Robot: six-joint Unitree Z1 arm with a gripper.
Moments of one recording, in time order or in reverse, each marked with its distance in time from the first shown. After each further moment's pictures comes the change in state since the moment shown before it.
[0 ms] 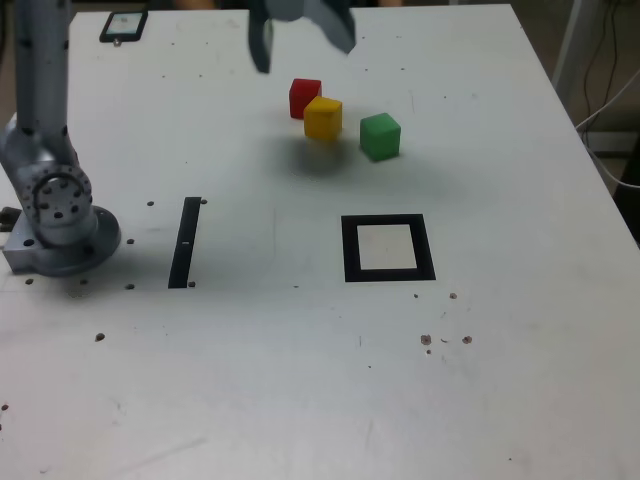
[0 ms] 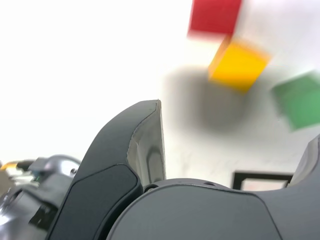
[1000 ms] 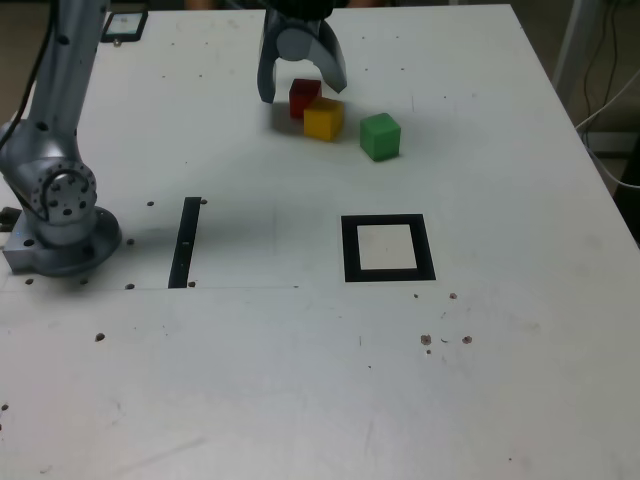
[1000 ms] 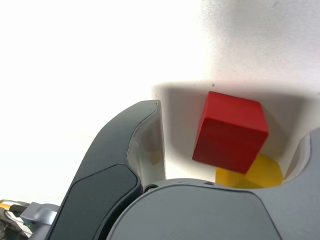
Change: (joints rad) arm 0.102 0.205 0.067 -0.188 0.069 0.066
